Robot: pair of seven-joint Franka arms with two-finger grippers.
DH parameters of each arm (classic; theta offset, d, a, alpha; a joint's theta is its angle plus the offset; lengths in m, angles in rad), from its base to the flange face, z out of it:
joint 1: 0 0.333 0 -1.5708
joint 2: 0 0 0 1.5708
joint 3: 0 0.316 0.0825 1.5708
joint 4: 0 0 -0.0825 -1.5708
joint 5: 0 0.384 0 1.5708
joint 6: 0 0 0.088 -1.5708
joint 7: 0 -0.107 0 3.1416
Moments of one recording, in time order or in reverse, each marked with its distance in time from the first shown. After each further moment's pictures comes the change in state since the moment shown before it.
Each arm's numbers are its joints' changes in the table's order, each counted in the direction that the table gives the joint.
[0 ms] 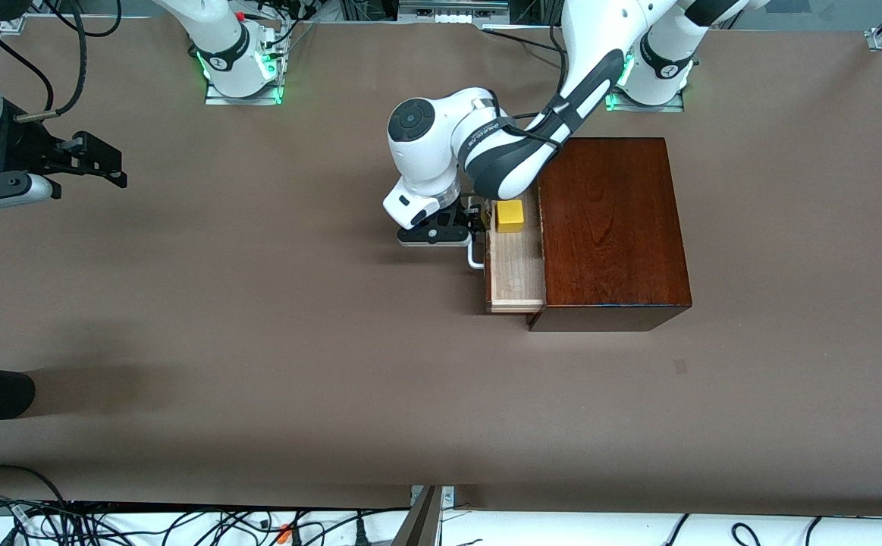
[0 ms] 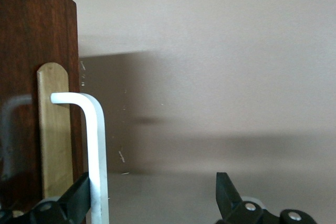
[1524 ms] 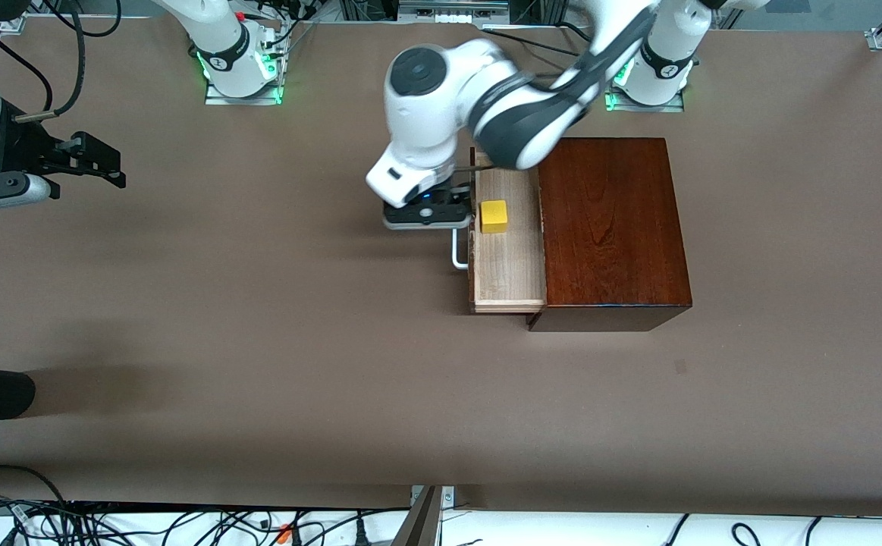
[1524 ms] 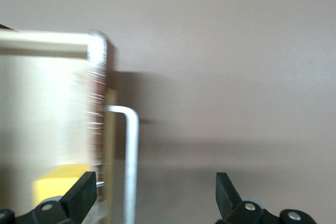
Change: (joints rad) left arm 0.057 -0.141 -0.015 0.136 -0.186 -0.124 -0.065; right arm -0.003 0.000 0.000 0.000 0.000 0.000 0.000
